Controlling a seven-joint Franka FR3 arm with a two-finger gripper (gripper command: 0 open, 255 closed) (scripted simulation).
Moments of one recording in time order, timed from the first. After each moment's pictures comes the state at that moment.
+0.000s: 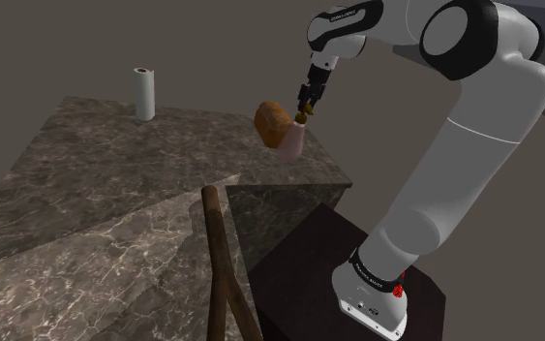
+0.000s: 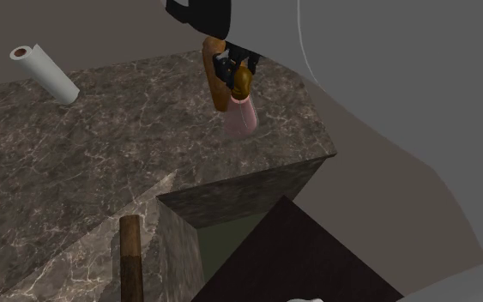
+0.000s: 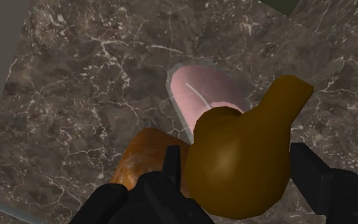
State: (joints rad) arm -0.12 0.10 -0.47 -1.89 0.07 1.97 -0.56
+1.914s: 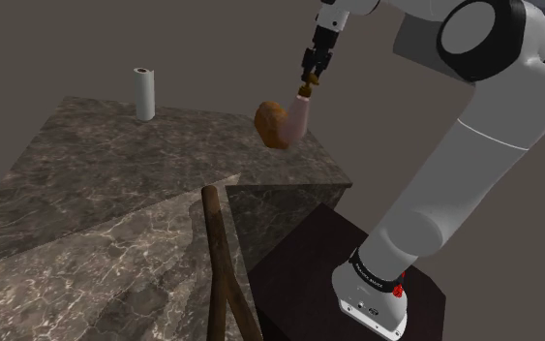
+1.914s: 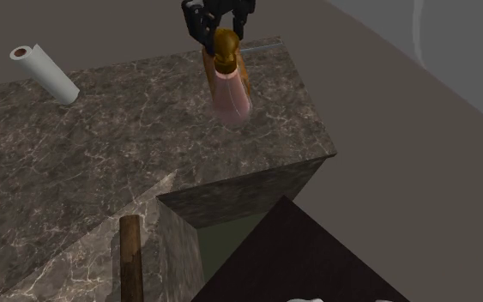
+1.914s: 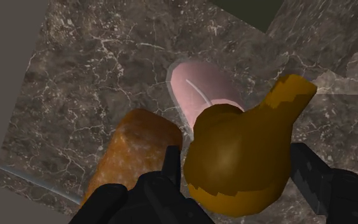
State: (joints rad) arm -0.07 0.02 -0.44 -1.68 0.03 1.69 -0.47
